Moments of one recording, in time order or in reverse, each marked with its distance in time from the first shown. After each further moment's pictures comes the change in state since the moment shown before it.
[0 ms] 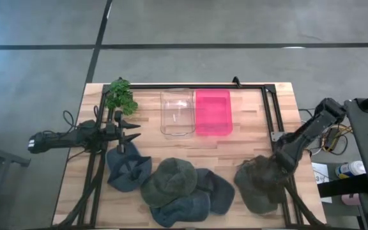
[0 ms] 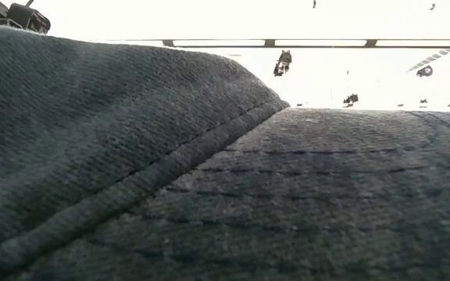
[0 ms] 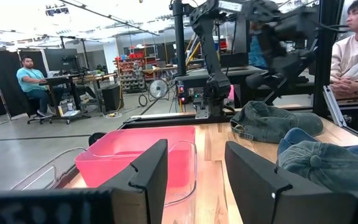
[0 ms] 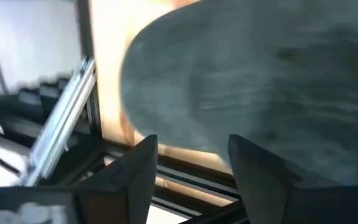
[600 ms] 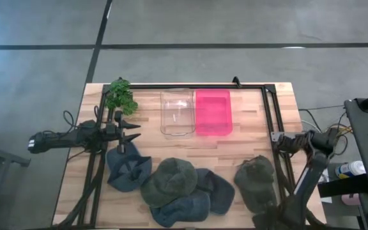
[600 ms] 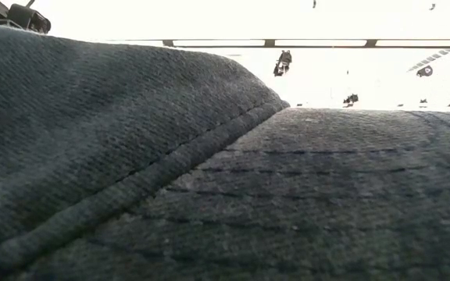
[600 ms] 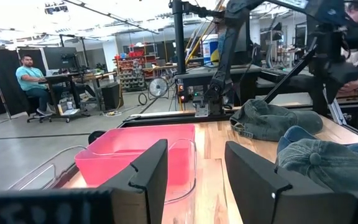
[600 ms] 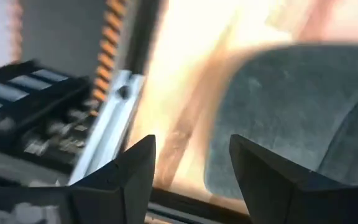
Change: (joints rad) left arm 0.000 0.001 0.000 -0.008 0.000 0.000; right arm 0.320 0.555 0.439 -0.084 0.246 0.196
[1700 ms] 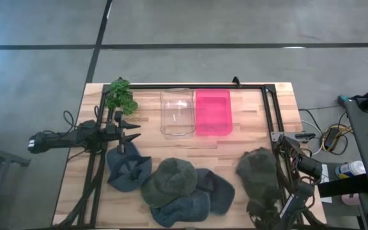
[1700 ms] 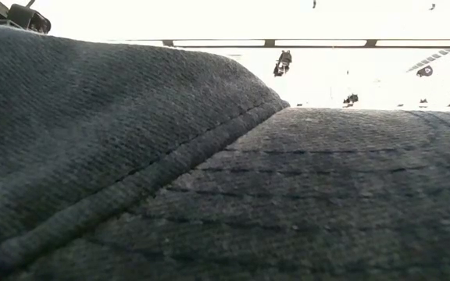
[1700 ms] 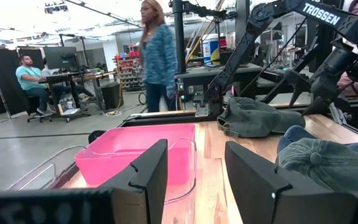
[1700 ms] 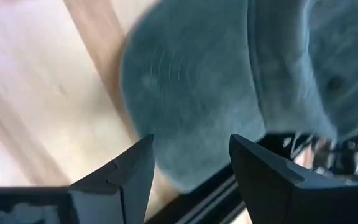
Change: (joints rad) left arm 0.000 0.000 0.000 -0.001 0.000 0.000; right arm -0.001 0.300 0.208 -0.475 0.141 0.559
